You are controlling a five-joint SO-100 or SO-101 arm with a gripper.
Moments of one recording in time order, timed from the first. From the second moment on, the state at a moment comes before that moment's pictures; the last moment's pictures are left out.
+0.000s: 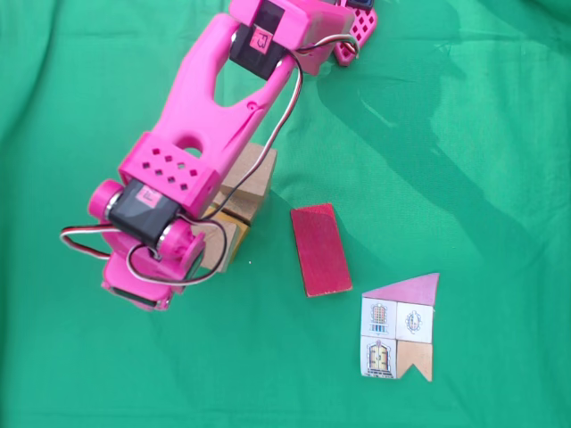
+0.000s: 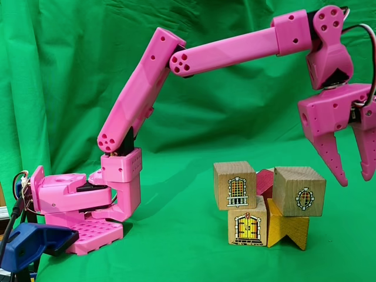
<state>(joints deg) 28.1 53.8 44.7 82.8 -7.6</state>
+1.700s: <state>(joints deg) 28.1 76.2 44.0 101.7 -7.6</state>
